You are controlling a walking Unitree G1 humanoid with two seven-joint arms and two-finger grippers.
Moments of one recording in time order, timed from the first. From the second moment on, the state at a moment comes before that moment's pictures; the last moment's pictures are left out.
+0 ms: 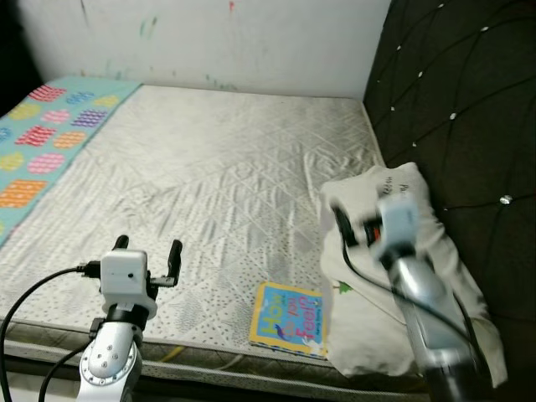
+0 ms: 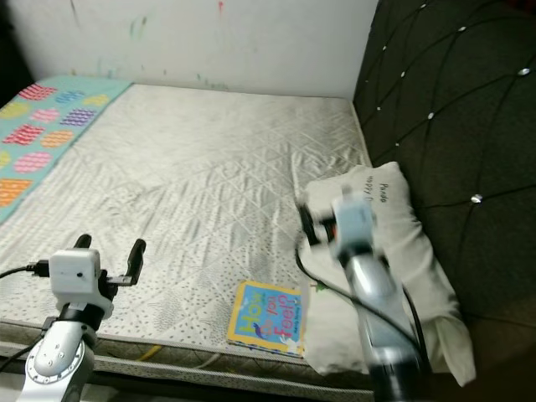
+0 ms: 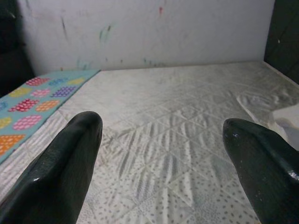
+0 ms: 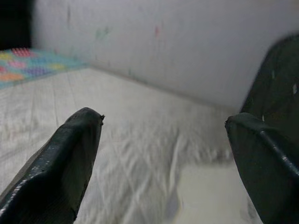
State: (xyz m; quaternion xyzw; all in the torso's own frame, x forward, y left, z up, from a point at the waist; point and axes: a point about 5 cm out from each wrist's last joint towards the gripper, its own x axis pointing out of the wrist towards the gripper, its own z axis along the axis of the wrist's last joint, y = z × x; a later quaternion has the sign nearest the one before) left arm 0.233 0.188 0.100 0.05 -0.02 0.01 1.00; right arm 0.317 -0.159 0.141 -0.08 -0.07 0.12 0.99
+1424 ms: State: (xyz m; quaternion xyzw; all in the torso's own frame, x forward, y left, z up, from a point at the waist) left arm 0.239 0.181 0.118 -0.05 -0.02 0.02 1.00; right arm 0.286 -0.187 0.101 0.00 0.03 -0.03 1.00
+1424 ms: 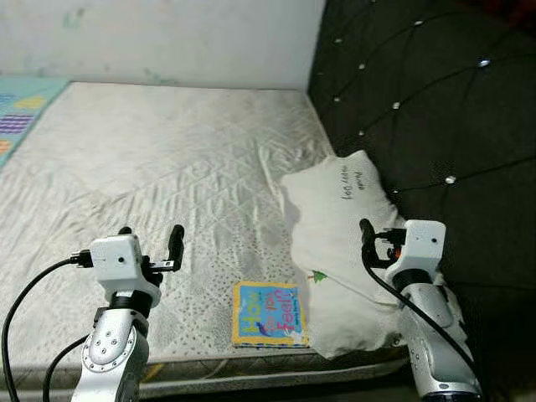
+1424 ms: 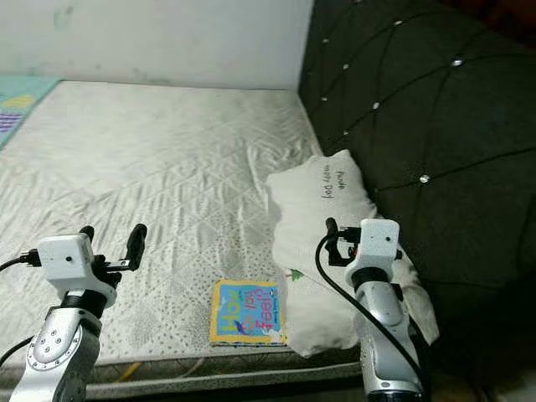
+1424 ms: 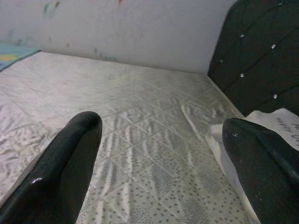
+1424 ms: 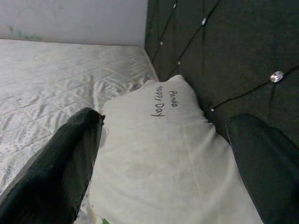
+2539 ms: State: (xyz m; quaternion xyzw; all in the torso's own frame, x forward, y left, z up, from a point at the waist) left arm 0.238 0.191 0.119 -0.05 -0.01 0.04 1.00; right arm 0.290 -0.162 0.105 0.01 0.03 0.04 1.00
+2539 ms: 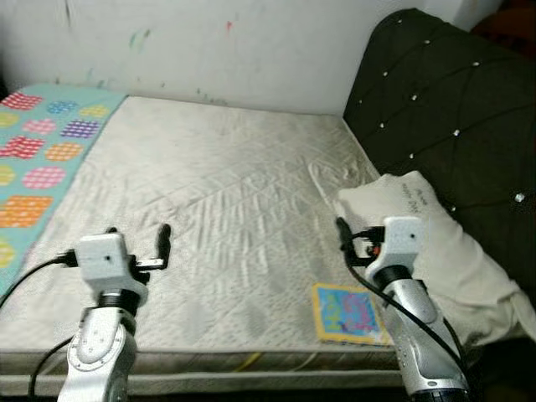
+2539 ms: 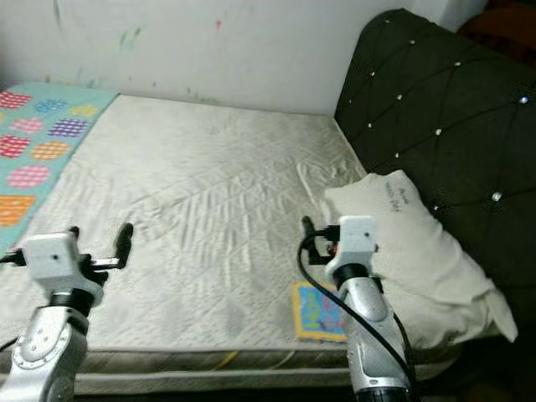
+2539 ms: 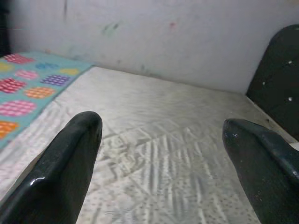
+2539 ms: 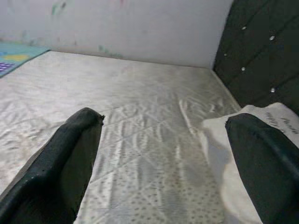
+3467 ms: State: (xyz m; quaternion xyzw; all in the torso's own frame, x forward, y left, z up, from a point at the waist) left arm 0.239 0.193 0.116 -0.05 -0.01 0.05 1.00; right arm 0.295 -0.158 0.103 0.01 0.07 0.07 1.00
